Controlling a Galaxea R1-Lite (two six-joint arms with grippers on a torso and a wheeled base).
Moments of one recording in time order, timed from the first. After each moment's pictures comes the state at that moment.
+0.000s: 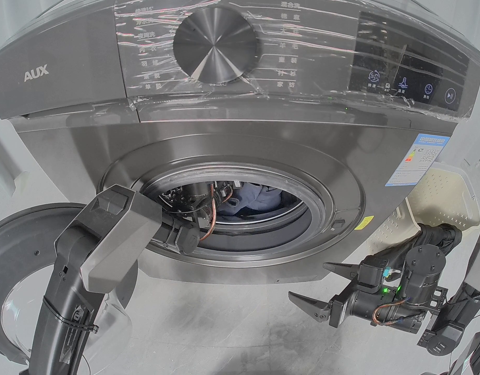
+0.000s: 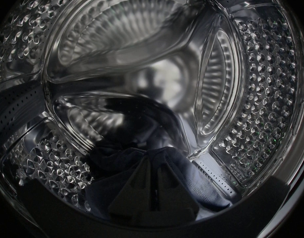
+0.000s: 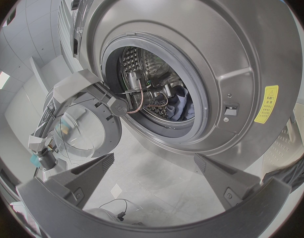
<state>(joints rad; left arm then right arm) -0.48 2.58 -1.71 -0.97 0.18 -0.21 0.69 1.89 -0.17 -1.48 0.08 0.13</state>
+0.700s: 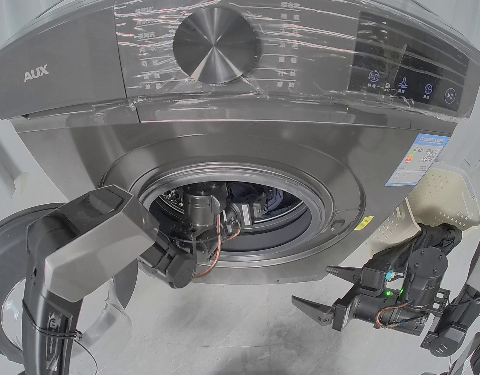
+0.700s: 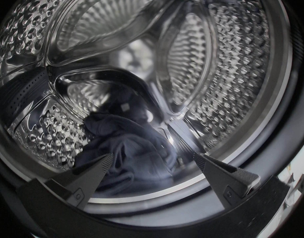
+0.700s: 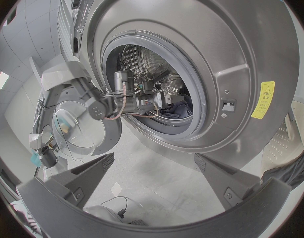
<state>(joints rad) -0.57 2.39 -1.26 -1.04 0.15 -0.22 0.69 1.88 -0.15 -1.48 0.08 0.13</state>
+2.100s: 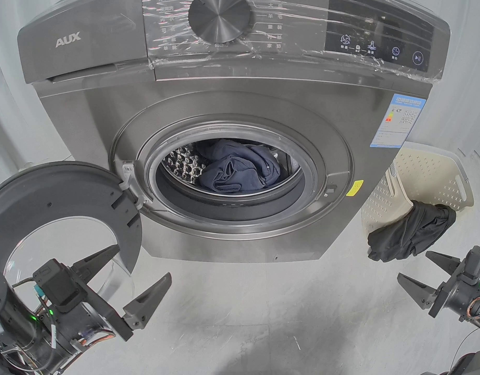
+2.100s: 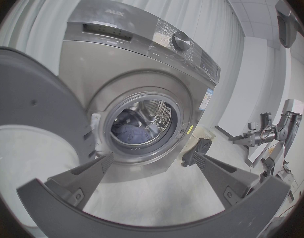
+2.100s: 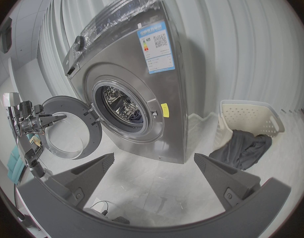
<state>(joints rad) -0.80 1.35 -0.02 -1.34 0.29 -0.11 0.38 1.09 -0.02 -0.91 0.05 0.10</state>
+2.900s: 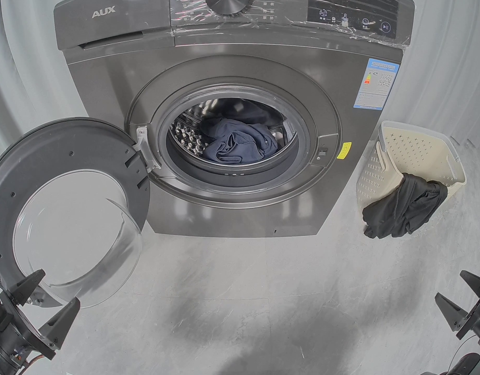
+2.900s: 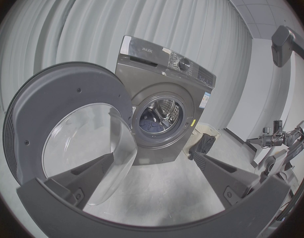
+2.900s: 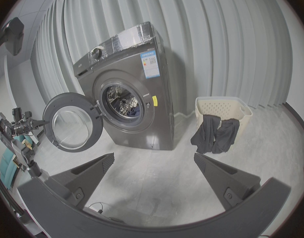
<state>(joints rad) -0.57 0.62 -0.02 -0.61 0.19 -0.14 0.25 0.56 -0.03 -0.41 0.04 0.10</state>
